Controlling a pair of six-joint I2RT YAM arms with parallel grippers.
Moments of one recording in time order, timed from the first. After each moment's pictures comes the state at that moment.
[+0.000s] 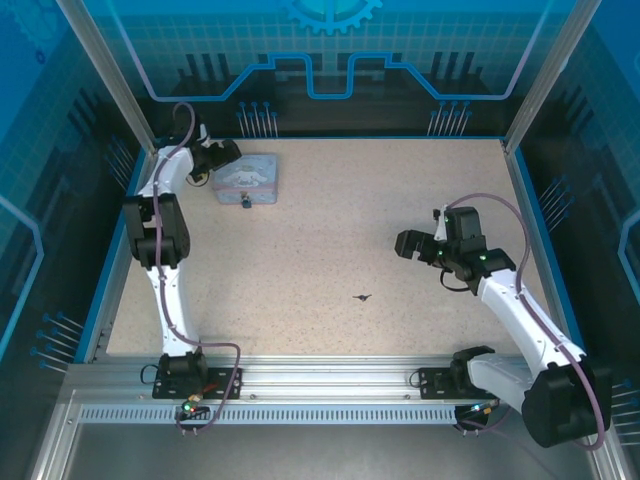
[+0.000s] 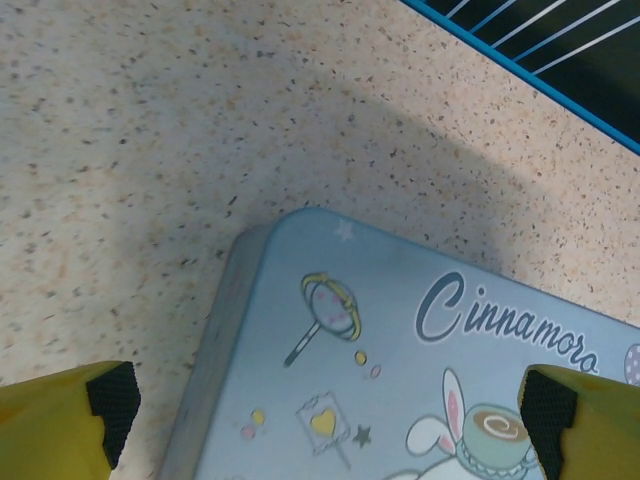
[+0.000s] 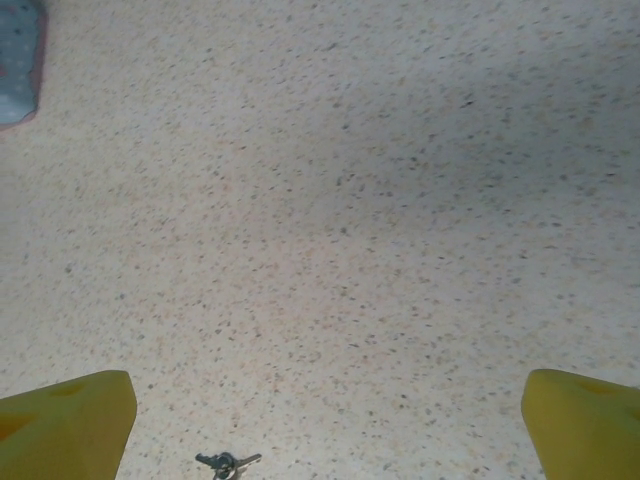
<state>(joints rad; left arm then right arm) 0.15 2.32 2.05 -0.69 0.23 -0.42 0.20 1.05 0.75 -0.54 -0.18 0.44</state>
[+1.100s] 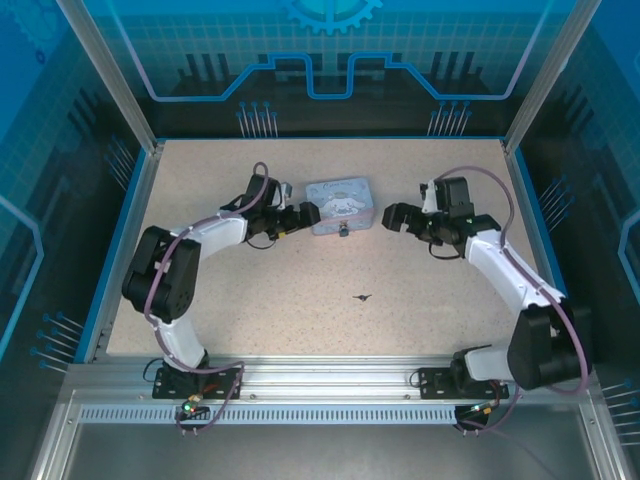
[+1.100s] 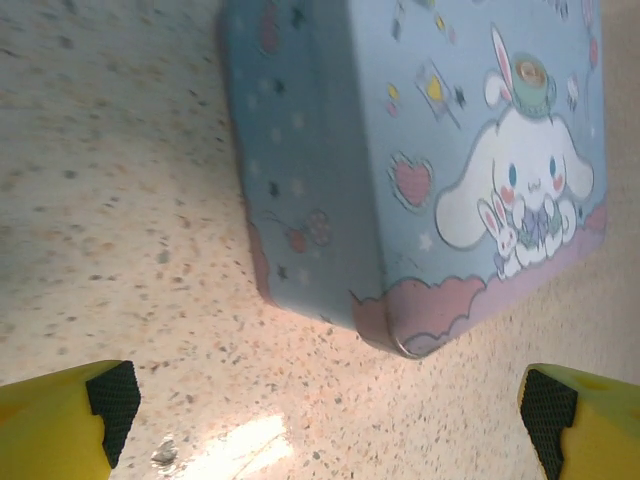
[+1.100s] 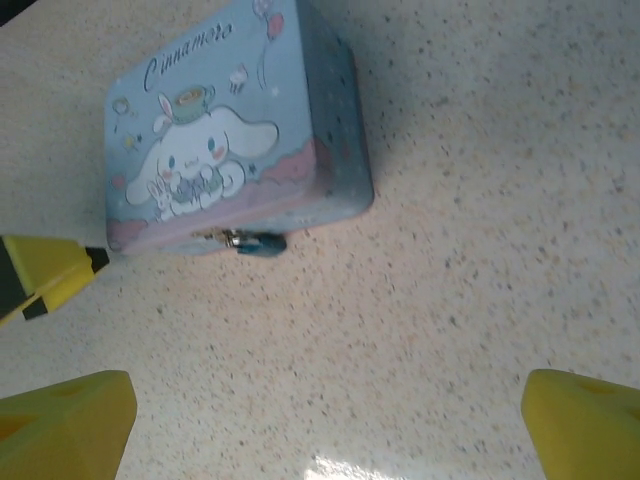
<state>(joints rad) -0.30 1.77 1.08 -0.14 0.38 -0.67 0.18 1.40 1.02 -0.48 -0.33 0.47</state>
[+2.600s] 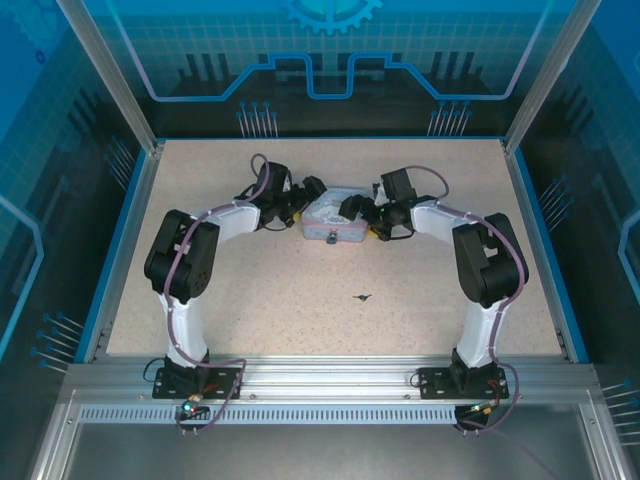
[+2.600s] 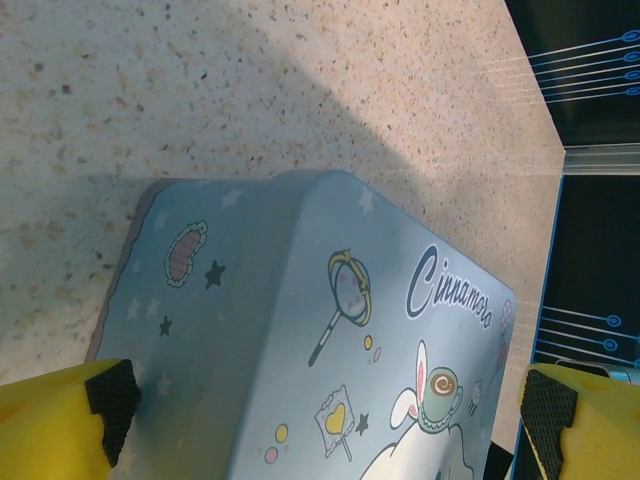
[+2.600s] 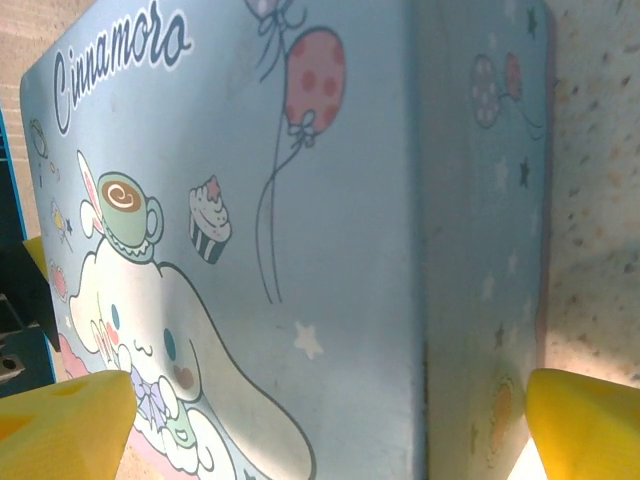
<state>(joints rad) -0.33 1.97 1.24 0.03 0.35 -1.03 0.34 1.90 1.20 -0.23 -0.47 0.74</state>
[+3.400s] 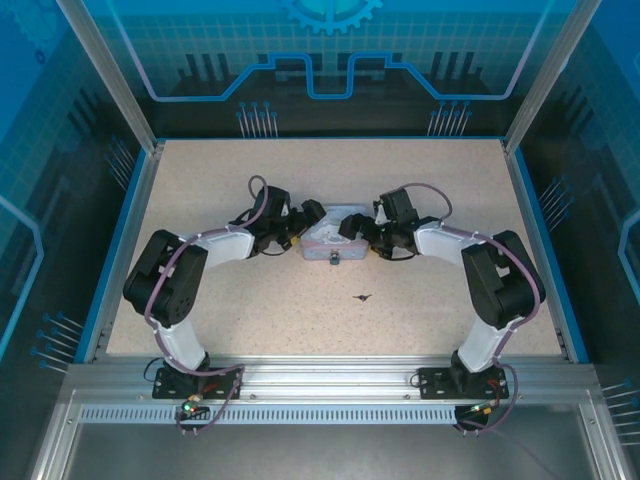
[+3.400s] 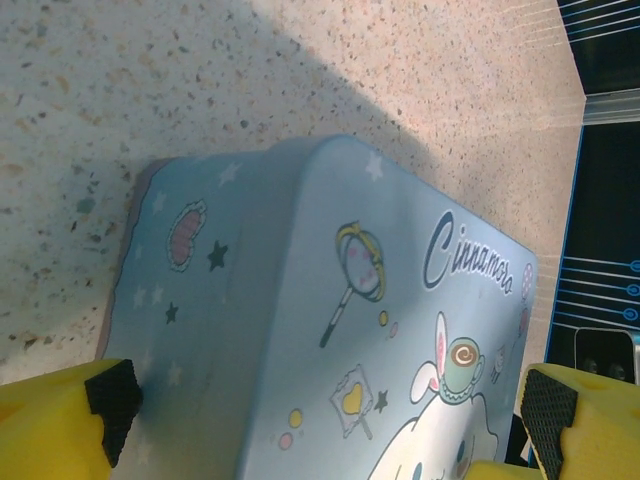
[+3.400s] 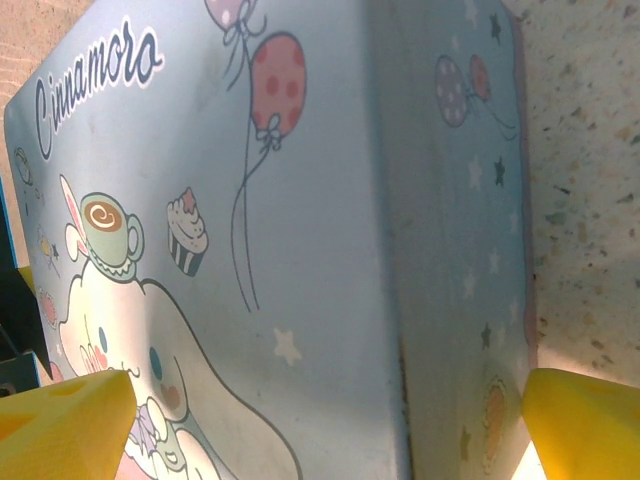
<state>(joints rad) -0.40 1.77 0.94 0.13 0.30 -1.06 0.40 1.74 0.96 -0.13 -0.40 0.80</state>
